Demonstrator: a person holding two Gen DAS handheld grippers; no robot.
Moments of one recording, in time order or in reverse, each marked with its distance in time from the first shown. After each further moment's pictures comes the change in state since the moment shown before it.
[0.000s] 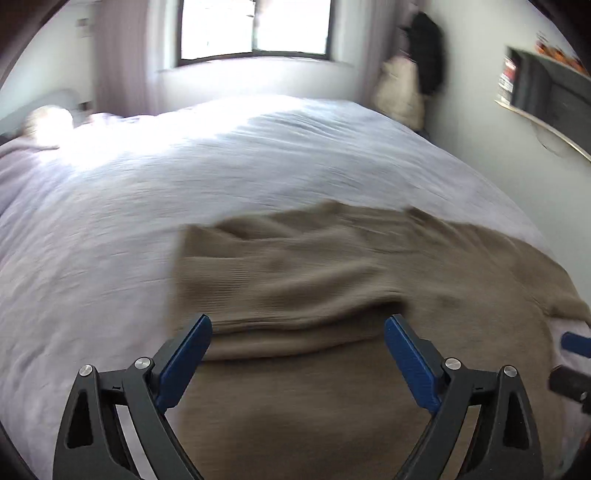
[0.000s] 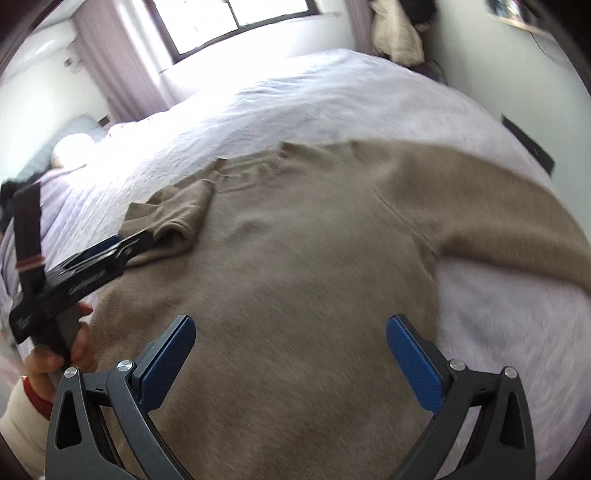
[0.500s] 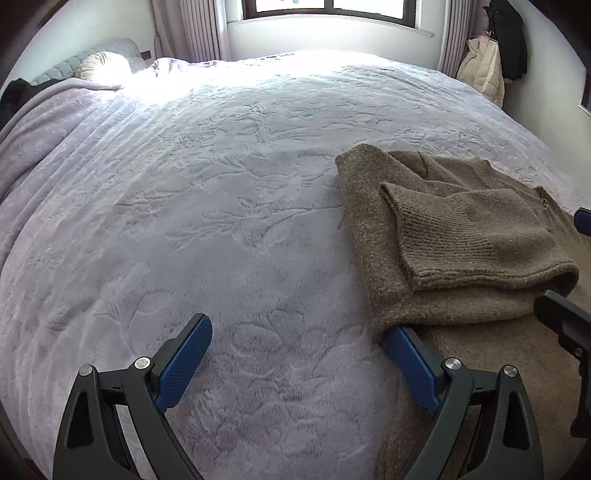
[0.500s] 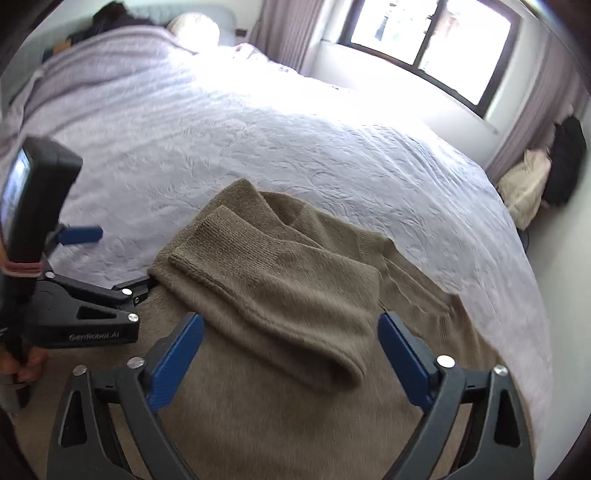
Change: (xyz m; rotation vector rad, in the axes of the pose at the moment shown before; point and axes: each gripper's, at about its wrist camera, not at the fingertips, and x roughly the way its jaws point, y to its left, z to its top) left arm 0.049 0.097 -0.029 -0.088 0.179 0.203; right arm 0.102 0.197 0.048 -0.677 -0.003 -0.071
